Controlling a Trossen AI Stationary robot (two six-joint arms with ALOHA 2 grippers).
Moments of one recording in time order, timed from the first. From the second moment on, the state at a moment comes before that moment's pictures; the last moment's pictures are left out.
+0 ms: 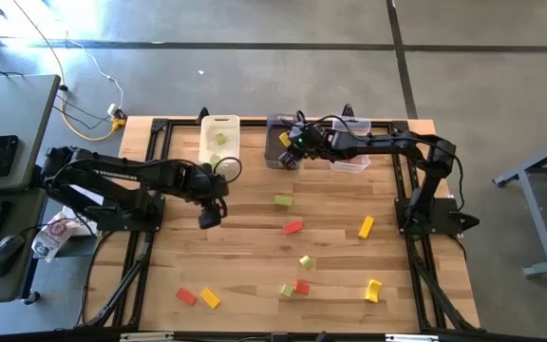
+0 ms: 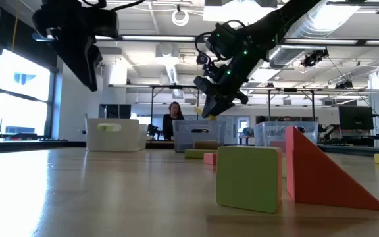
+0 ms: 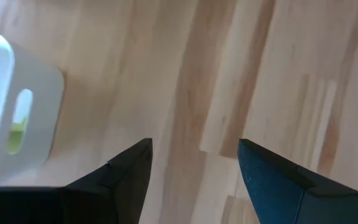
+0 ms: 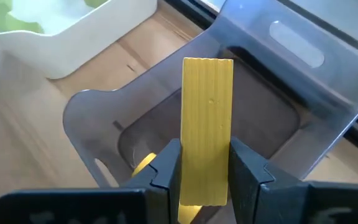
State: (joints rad) left arm 0.06 1.22 0.91 -0.89 -0.16 -0.26; right arm -0.38 1.80 1.18 -0.18 0.24 0.28
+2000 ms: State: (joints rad) left arm -0.68 1.22 0.91 -0.93 -0.04 -0.71; right arm -0.21 1.80 1.45 -0.44 0.31 0.44
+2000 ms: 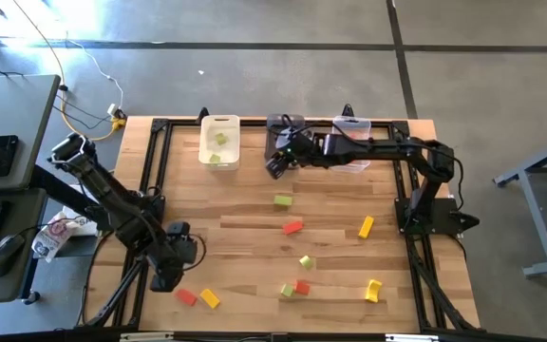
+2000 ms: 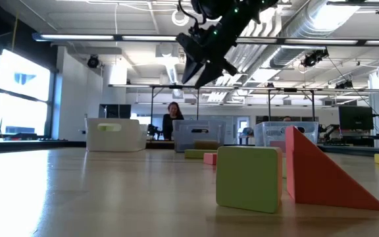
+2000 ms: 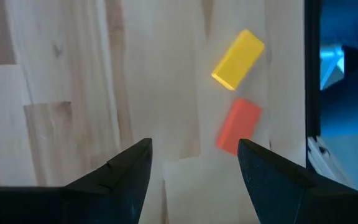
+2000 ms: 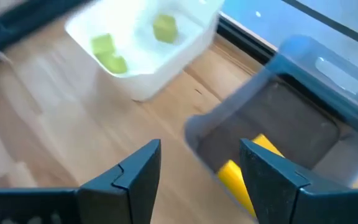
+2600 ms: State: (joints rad) left arm -0.90 1.44 0.91 -0.83 -0.04 -0.74; right arm -0.13 1.80 1.47 -0.45 0.31 0.52
